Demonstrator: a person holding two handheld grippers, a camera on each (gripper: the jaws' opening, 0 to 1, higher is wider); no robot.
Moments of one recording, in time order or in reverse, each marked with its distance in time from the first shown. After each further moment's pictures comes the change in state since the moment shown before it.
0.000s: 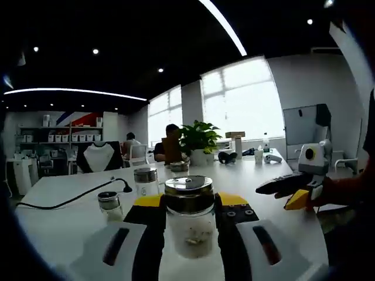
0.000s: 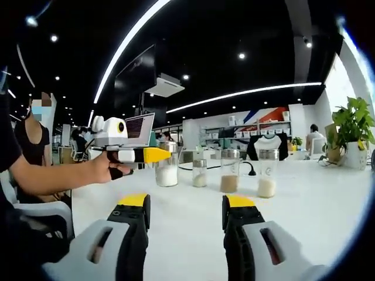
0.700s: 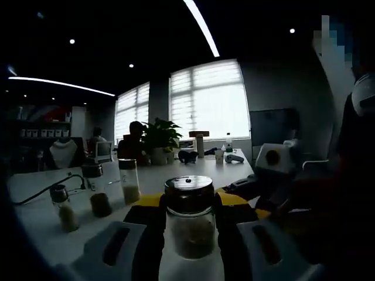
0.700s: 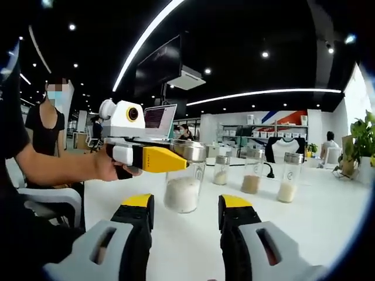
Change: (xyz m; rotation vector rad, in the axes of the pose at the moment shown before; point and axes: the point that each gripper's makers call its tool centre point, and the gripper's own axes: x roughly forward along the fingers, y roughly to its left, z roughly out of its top) left arm 0.001 -0.084 -0.006 -0.032 0.009 -0.252; right arm 0.011 0.035 -0.006 -0.070 0.035 0.120
